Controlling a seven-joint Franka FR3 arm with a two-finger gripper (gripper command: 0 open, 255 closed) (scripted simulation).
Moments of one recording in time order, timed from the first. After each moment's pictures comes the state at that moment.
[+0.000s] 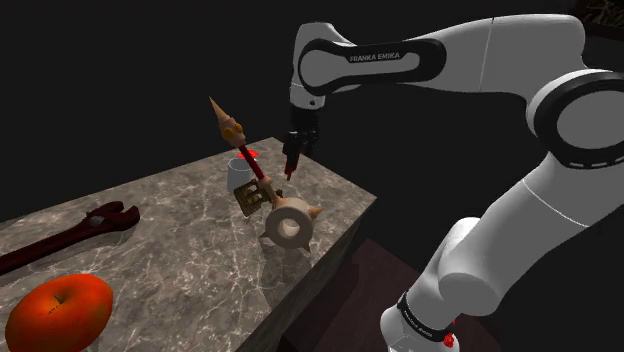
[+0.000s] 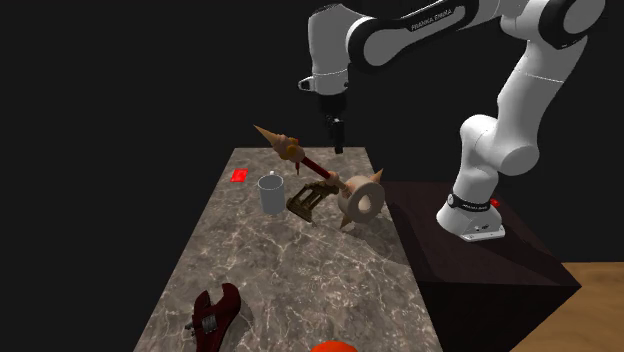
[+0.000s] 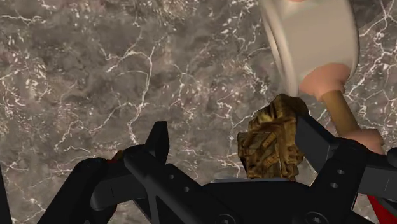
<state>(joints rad) 0.06 -0.16 0.00 -2.08 0.00 1.80 -0.09</state>
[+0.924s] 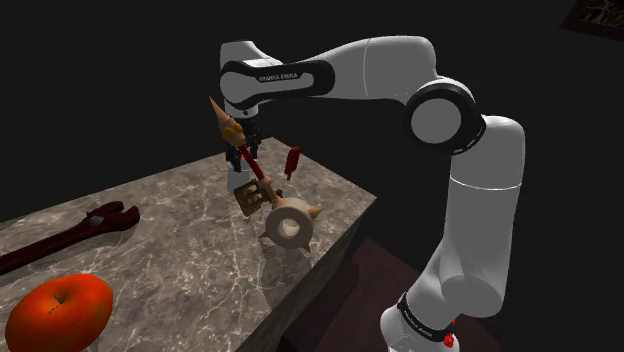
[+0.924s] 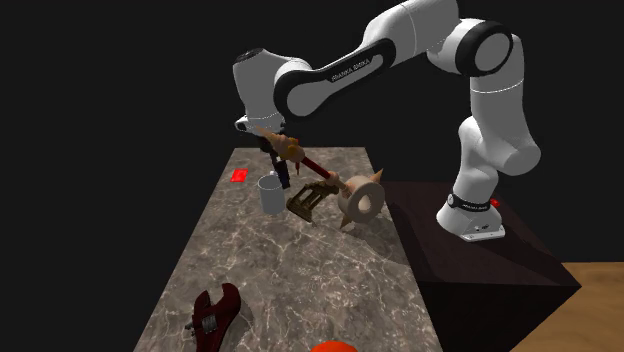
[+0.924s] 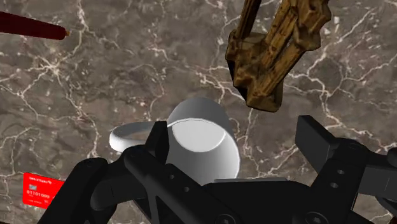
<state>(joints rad) 0.12 0.40 0.05 -1.54 -0.07 1.79 -0.15</state>
